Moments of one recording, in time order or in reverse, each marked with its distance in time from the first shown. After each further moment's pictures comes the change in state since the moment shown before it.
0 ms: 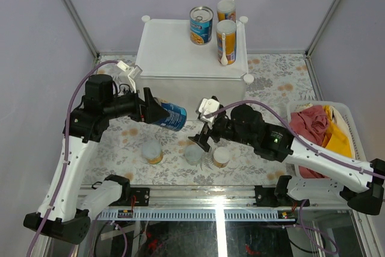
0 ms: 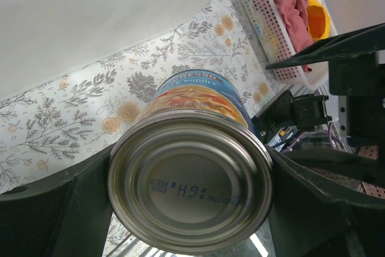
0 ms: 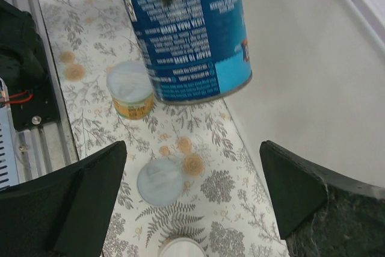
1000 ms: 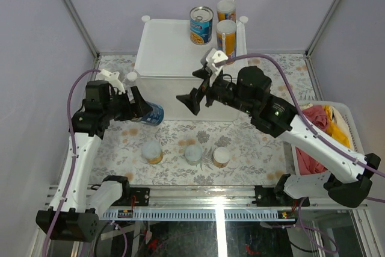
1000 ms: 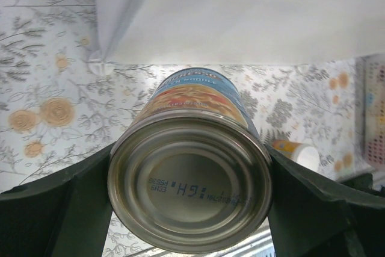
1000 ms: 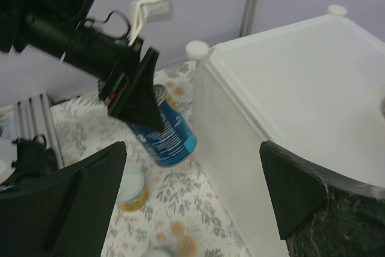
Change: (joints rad) left arm 0.180 0.005 -0.190 0.054 -0.327 -0.030; right arm -0.179 0.202 0.399 0.066 -0.074 0.145
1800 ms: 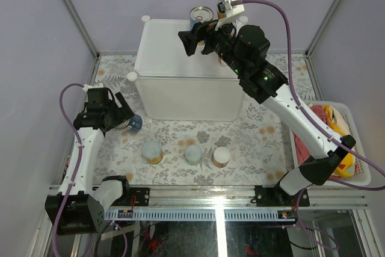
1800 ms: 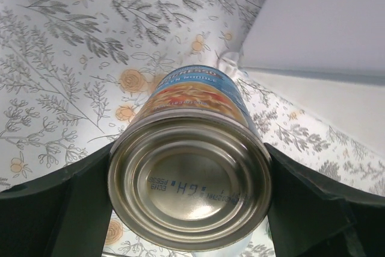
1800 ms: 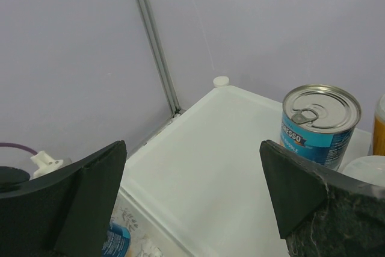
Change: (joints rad) left arm 0.127 0.068 -0.140 0.022 -0.349 -0.159; right arm -0.178 0.277 0.367 0.092 0.188 0.202
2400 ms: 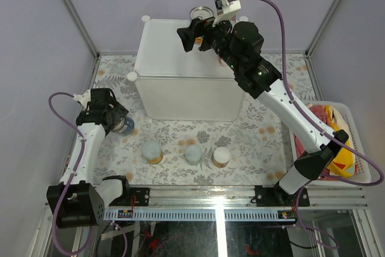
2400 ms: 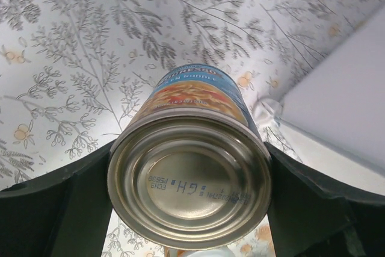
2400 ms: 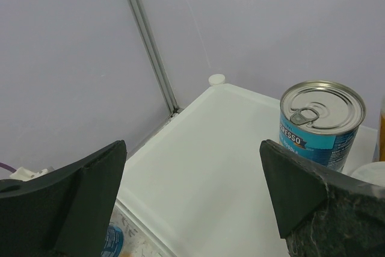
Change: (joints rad) left arm 0.012 0.072 -0.029 -0.004 -0.242 -0.281; right arm -0.013 0.053 0.034 0.001 0.000 0.024
